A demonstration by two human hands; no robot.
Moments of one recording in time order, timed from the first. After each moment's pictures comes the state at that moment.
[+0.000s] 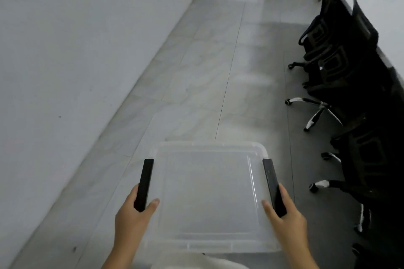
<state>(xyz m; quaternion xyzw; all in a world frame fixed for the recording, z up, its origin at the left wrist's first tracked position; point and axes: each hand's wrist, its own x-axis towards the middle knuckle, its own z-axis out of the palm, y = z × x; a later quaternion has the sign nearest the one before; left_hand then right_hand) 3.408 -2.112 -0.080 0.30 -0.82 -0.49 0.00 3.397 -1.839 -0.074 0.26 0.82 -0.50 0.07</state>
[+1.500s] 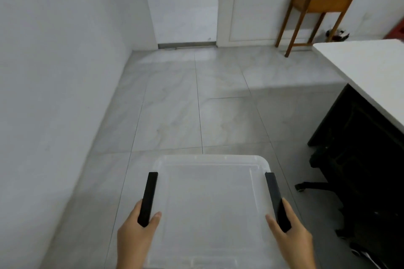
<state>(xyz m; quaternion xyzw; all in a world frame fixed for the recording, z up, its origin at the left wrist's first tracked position) 1.951 -1.971 -0.076 0.20 -0.84 -0.50 -0.03 2.020 -1.717 -0.066 0.39 0.78 -0.48 0.01</state>
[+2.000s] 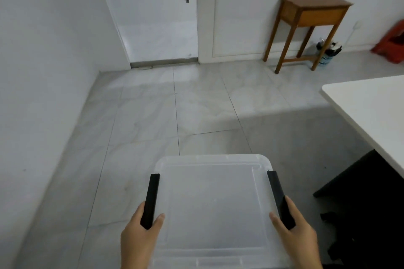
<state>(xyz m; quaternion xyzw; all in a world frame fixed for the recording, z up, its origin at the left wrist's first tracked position) 1.514 -1.766 -0.086 0.17 -0.85 -0.50 -0.06 1.600 -1.513 -0.065 0.43 0.77 -0.48 -0.02</state>
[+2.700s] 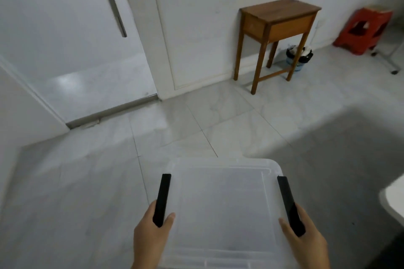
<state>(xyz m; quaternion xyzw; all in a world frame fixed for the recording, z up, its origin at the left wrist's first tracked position) 0.910 -1.482 -0.077 0.02 -0.88 -0.46 -0.15 1.073 -1.274 -0.064 0.56 0.68 -0.47 -0.08</state>
